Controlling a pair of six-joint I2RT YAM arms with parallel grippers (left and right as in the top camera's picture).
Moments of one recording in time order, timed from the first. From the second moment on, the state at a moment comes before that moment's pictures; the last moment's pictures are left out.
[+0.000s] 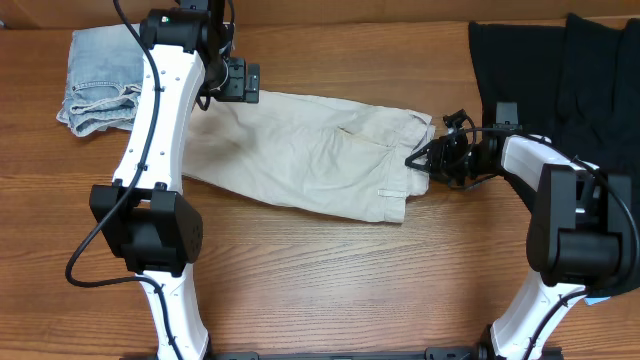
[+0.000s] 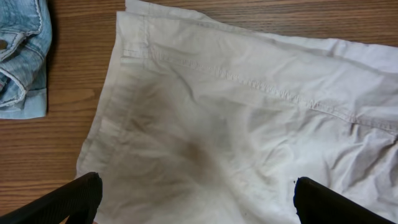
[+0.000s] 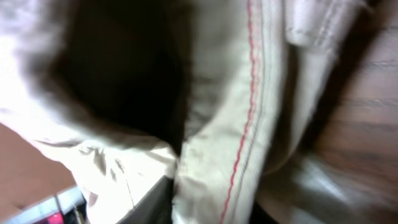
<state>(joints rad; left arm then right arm) -0.12 2.16 2.21 -1.33 -0.02 -0.10 -0.09 2.03 1.17 -0.50 -0.87 0.18</state>
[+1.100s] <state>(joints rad) -0.12 2.31 2.04 -1.13 0.33 0.08 -0.34 1.83 1.42 -1.02 -0.61 0.07</state>
